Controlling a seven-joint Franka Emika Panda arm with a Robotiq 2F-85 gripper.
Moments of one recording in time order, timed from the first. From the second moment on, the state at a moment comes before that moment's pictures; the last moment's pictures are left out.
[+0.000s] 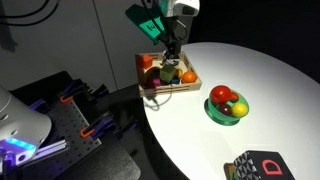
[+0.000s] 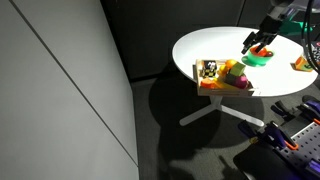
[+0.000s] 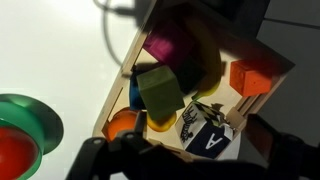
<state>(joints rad) -0.24 0.05 0.05 -2.49 0.42 2.64 -0.43</state>
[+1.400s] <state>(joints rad) -0.18 -0.20 -0.15 -2.41 0.08 2.20 -0.41</state>
